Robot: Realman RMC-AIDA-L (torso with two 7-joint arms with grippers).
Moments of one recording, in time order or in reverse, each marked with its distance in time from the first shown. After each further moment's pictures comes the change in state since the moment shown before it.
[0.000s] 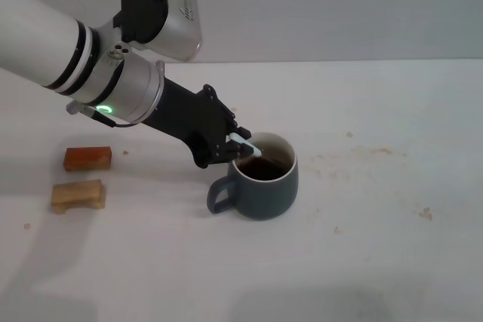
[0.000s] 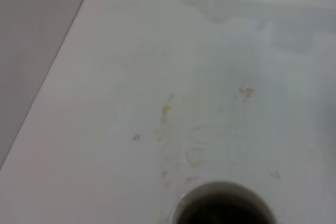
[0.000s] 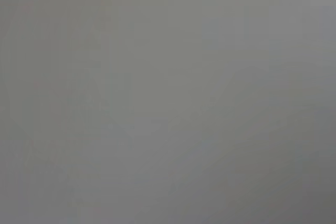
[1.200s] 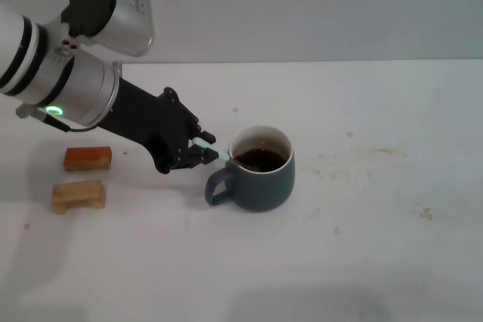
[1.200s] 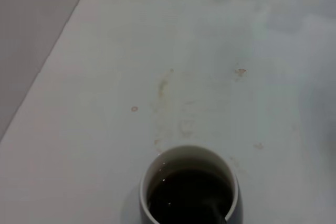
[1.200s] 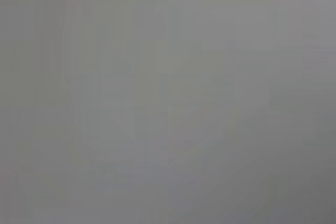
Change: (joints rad) left arm 0.065 -0.001 -0.095 -0.143 0.064 -0.159 -0.041; right arm -0.002 0.003 0.046 0.023 -0.010 0.054 0.004
